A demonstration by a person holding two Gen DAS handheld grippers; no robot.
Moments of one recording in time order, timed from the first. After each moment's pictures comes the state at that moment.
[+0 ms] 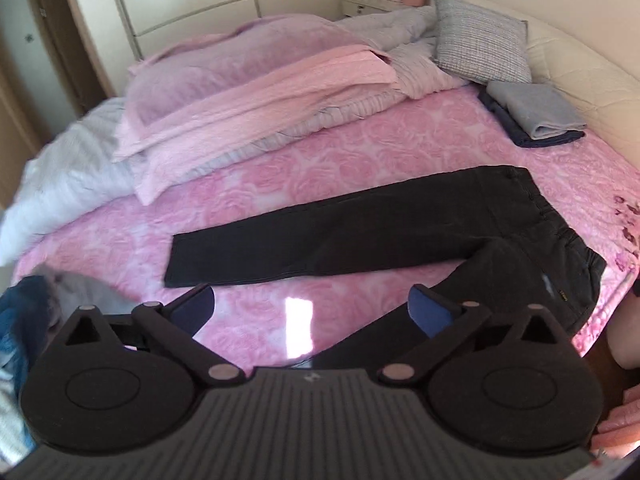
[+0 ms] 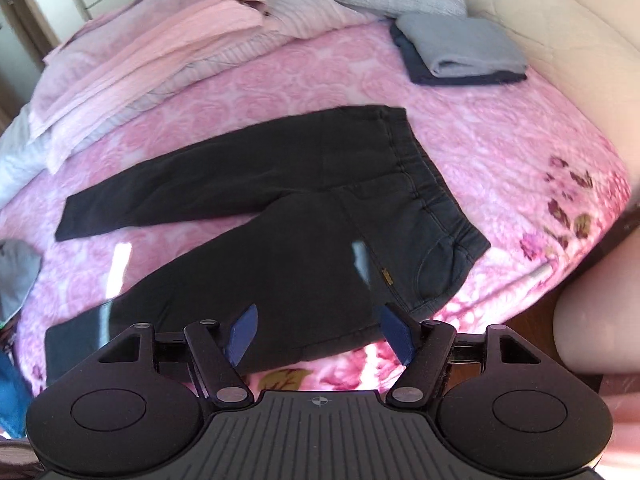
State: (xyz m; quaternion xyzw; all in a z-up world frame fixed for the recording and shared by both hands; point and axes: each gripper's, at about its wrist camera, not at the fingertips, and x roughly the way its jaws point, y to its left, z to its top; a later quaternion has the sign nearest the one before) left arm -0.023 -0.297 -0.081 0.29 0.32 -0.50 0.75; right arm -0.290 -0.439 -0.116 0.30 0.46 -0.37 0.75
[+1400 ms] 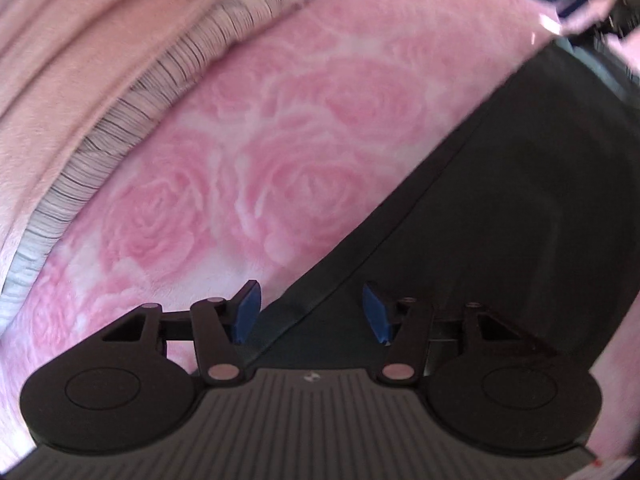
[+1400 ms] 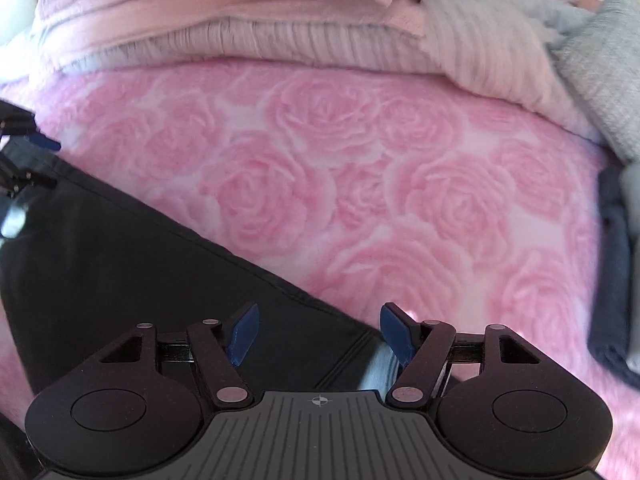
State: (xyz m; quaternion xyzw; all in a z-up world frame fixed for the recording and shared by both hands) left arm 0.176 -0.618 -0.372 0.46 0.29 -0.61 0.57; right arm -0.047 -0.783 -0.342 0.08 0.52 -0.15 0.84
